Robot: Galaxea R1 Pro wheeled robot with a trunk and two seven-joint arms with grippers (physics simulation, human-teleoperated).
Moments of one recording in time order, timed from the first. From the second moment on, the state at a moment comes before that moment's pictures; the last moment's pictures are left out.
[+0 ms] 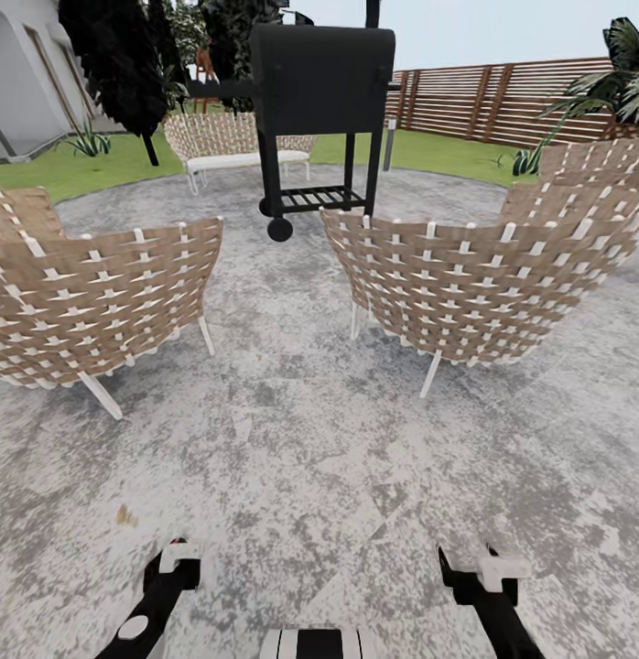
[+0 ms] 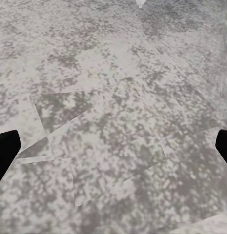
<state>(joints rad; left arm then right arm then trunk) -0.41 0.06 0.06 -0.43 -0.02 -0.31 0.02 -0.06 -0.05 -0.08 -1.06 0.03 -0.19 0.00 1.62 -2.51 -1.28</state>
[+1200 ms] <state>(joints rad) -0.27 0.10 0.07 -0.43 0.01 -0.32 0.03 0.00 -0.04 -0.08 -0.88 0.03 -0.31 0.01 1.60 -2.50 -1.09</state>
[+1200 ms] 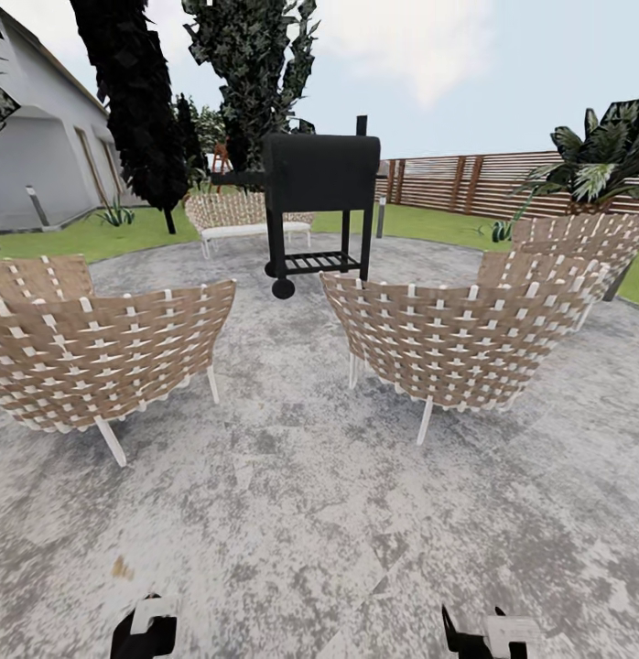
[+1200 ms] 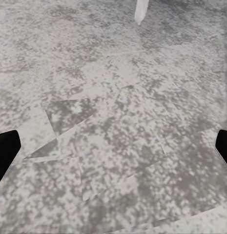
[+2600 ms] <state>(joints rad) -0.27 0.10 0.07 -0.43 0.01 -0.32 0.03 0.00 -0.05 -0.08 -0.87 0.04 -0.41 0.00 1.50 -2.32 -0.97</state>
